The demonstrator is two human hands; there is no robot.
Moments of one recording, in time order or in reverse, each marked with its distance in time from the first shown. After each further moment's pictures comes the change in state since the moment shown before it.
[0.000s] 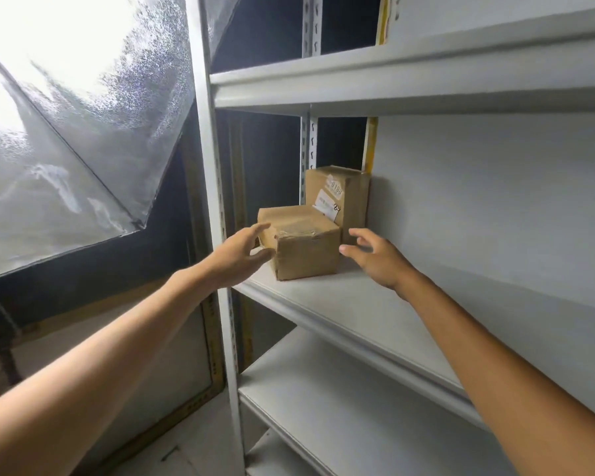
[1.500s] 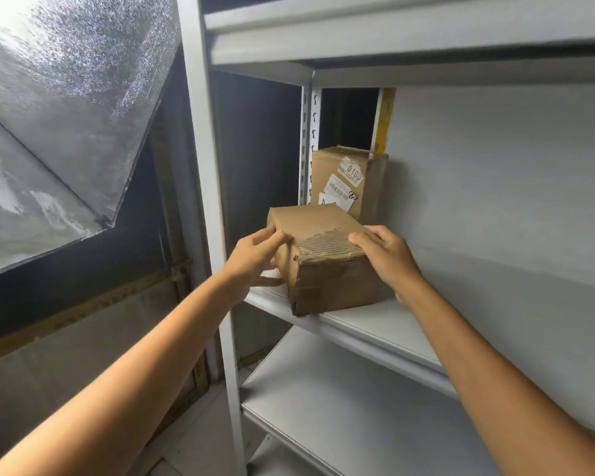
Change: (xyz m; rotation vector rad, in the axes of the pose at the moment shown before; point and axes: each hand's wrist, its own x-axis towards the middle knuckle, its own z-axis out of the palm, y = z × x) left_hand 0.070 -0.067 0.024 -0.795 -0.062 -0.218; right_hand 0.056 0.016 0.068 0.144 0.324 0.130
